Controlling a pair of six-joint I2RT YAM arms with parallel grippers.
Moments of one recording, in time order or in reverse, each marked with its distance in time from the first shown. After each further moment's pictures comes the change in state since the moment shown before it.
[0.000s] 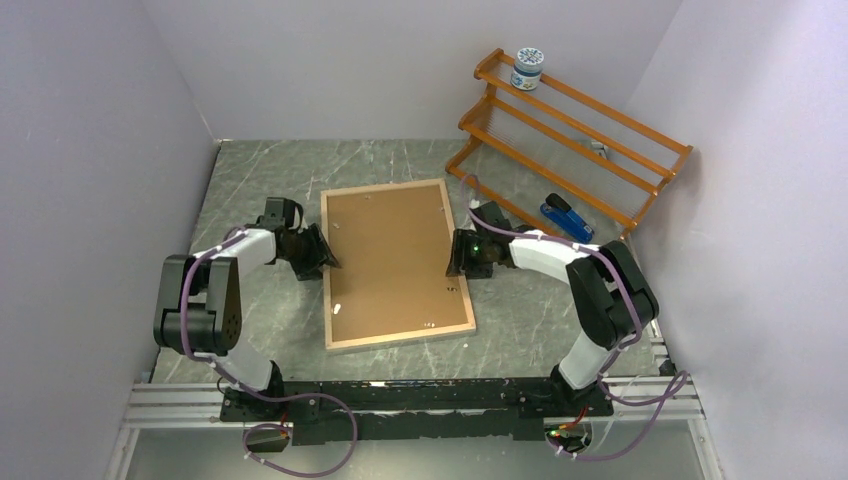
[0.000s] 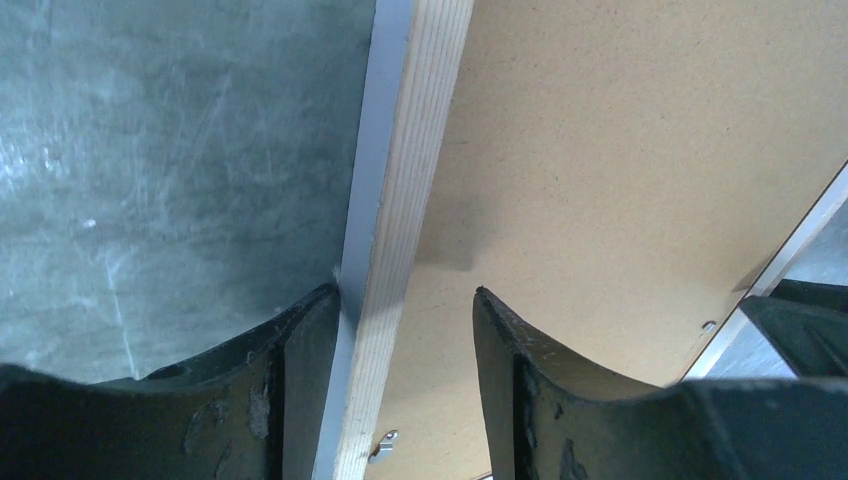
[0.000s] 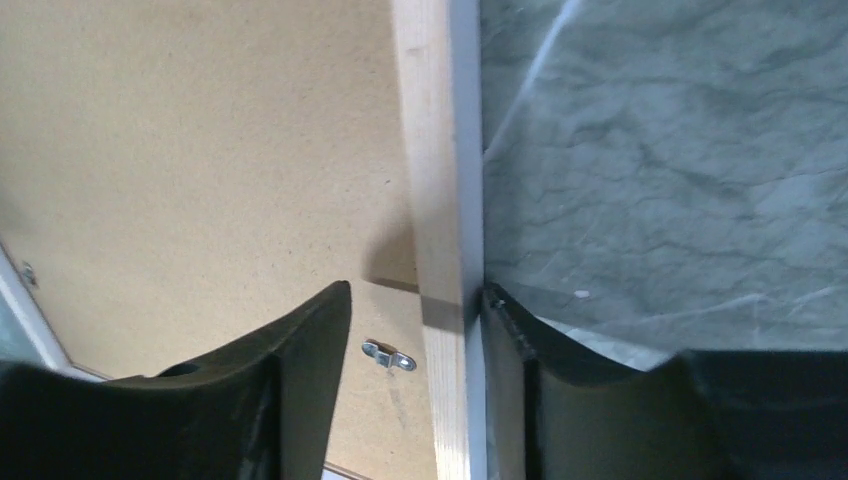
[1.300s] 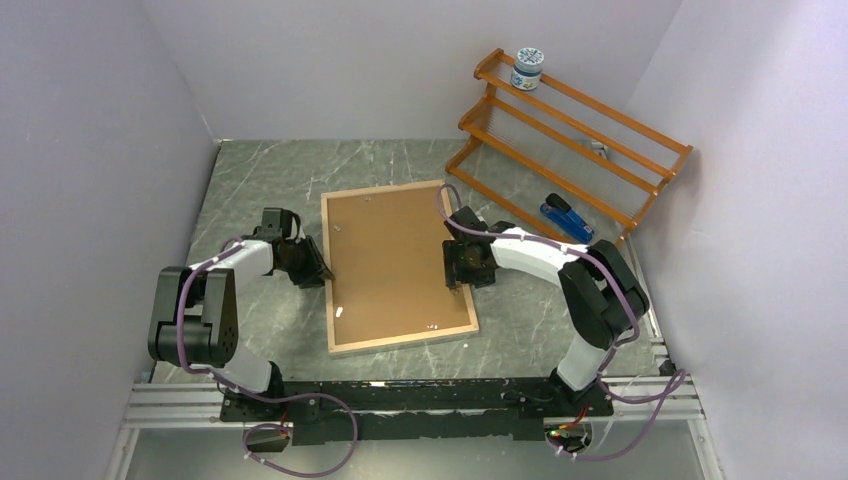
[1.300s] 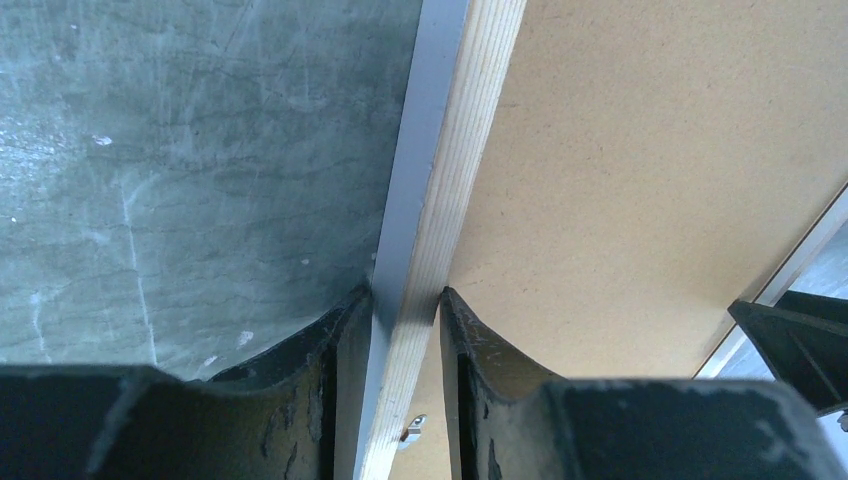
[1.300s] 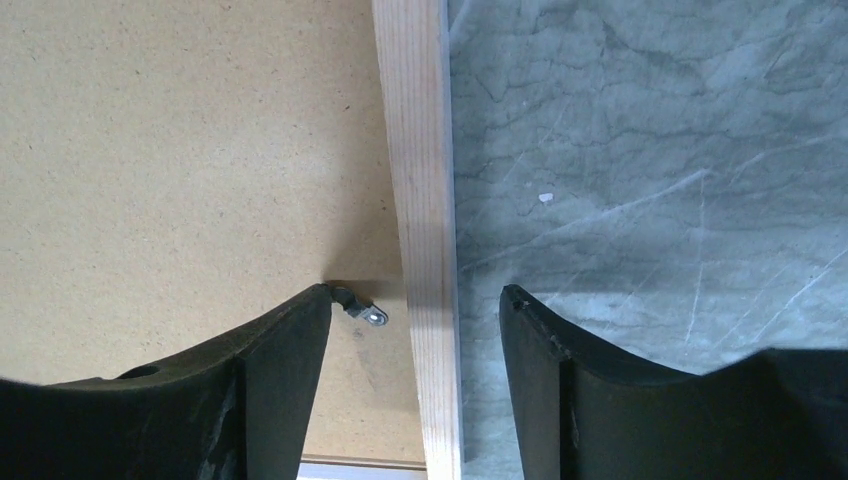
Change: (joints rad) left arm 0.006 -0.087 -0.114 0.024 -0.002 -0.005; right arm 0.162 0.022 0.115 -0.297 0.293 -0.031
